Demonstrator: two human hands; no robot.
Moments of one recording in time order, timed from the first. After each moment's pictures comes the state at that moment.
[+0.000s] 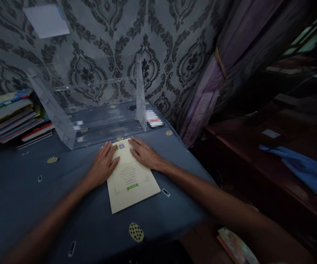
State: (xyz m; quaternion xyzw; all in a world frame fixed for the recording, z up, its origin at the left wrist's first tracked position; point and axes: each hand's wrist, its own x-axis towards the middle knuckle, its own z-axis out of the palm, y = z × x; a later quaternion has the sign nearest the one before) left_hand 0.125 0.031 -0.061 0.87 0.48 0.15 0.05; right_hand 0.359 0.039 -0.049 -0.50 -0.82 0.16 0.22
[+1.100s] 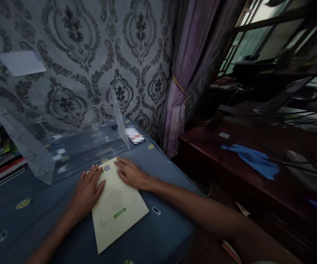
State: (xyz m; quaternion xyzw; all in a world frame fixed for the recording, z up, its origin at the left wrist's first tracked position) left_hand 0.120 0.047 -0.069 0.89 0.42 0.18 -0.02; right_hand 0.358 0.028 -0.040 -0.51 -0.81 0.13 0.24
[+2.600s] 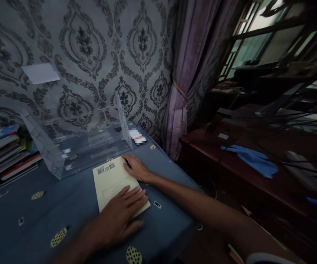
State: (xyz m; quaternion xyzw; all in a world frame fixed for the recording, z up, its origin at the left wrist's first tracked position) left_hand 0.179 -0.041 -0.020 0.98 0.15 0.06 0.13; right_hand 0.365 0.038 -0.048 -0.53 -0.78 0.13 0.31
